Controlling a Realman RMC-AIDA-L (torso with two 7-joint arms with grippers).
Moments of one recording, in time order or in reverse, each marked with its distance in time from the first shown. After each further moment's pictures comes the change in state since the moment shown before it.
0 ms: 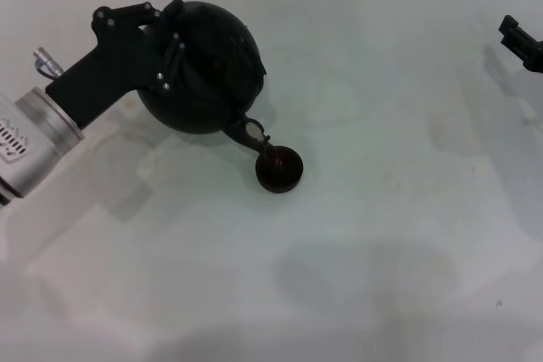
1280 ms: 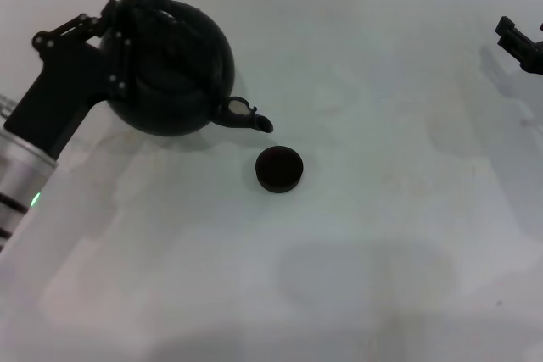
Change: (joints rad) left arm 0.096 -0.004 -0.007 -0.164 -0.237 0.101 -0.089; right arm 0.000 0.000 -0.008 0.001 -0.006 0.008 0.013
